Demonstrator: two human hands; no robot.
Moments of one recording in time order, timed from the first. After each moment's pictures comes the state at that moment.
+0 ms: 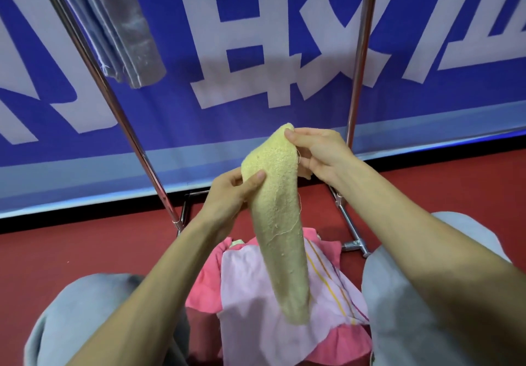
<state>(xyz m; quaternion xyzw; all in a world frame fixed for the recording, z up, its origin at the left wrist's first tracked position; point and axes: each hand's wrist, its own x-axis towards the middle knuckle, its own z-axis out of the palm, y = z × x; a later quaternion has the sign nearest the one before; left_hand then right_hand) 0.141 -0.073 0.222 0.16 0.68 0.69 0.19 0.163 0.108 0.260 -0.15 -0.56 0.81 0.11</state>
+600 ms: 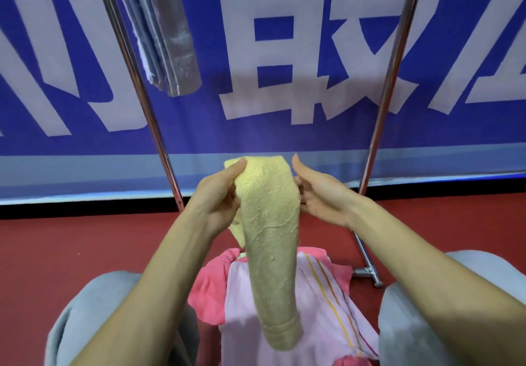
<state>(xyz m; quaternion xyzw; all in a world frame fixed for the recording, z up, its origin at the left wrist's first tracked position) 0.119 -0.105 0.257 -0.04 0.53 0.82 0.22 0.163 0.080 0.240 -0.05 -0.64 0.75 -0.13</state>
